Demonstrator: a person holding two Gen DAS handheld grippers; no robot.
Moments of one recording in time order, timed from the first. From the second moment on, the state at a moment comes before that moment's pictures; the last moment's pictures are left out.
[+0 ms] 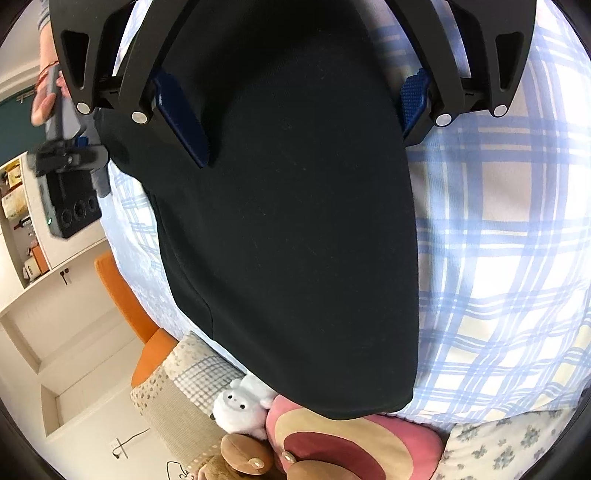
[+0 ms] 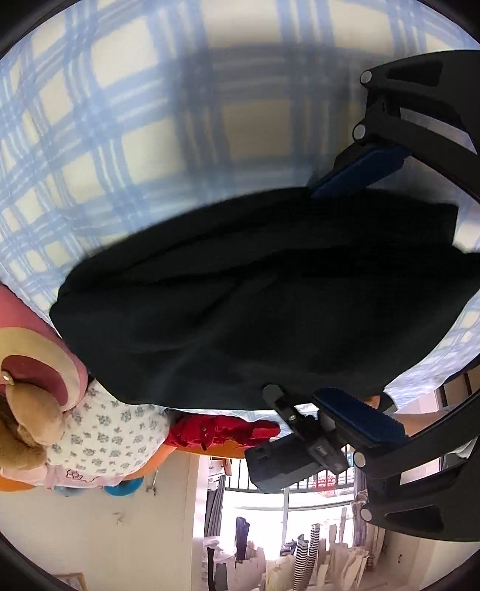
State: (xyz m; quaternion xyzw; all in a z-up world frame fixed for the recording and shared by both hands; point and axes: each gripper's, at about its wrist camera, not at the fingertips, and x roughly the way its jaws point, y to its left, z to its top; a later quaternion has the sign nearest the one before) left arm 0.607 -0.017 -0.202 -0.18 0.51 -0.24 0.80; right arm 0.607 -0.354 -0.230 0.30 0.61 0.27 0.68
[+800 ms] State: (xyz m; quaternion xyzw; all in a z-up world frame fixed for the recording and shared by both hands) left arm 0.623 -0.042 -0.172 -0.18 0.53 -0.20 0.81; right arm 0.625 -0.308 -0.212 0.28 0.59 0.15 0.75
